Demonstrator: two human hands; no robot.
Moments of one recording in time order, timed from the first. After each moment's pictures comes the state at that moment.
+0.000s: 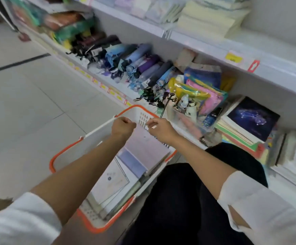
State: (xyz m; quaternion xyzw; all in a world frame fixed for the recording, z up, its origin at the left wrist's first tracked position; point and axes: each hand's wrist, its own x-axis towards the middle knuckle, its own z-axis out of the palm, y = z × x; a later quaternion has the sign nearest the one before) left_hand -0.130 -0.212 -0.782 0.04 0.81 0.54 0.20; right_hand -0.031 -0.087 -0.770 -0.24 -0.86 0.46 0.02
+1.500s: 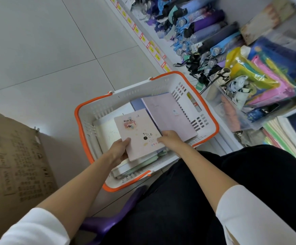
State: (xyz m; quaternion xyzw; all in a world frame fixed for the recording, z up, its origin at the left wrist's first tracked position) left_hand -0.071 -0.352 -0.942 -0.27 0.58 0.65 0.42; right_hand -0.027 -0.153 -0.889 -0.32 -0.76 0.52 -0.24
